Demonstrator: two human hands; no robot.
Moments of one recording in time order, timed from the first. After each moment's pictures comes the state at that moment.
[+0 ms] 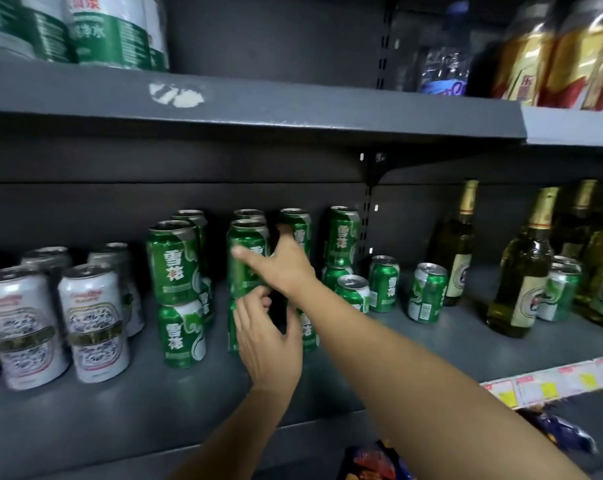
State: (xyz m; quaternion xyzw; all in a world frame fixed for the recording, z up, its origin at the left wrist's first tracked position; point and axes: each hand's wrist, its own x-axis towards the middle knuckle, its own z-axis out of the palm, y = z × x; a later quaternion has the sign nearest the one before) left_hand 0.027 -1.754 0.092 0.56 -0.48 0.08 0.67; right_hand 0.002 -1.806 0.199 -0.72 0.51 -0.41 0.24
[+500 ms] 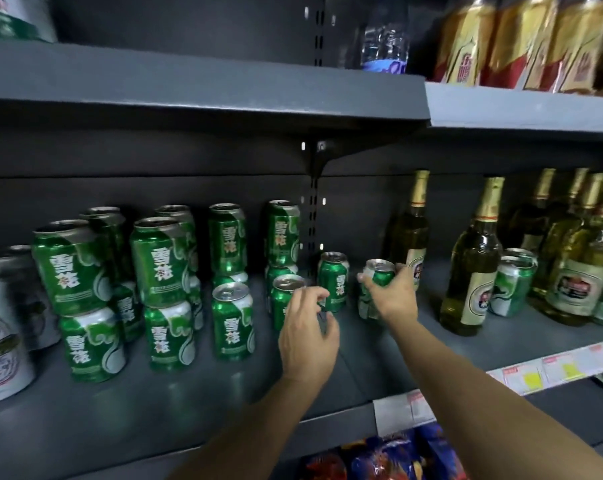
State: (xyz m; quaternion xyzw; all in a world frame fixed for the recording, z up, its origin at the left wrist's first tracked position) left_hand -0.110 -1.804 0.090 0.55 -0.62 -0.03 0.56; right_hand -0.246 -1.899 0.113 -0.50 0.67 -0.51 0.21
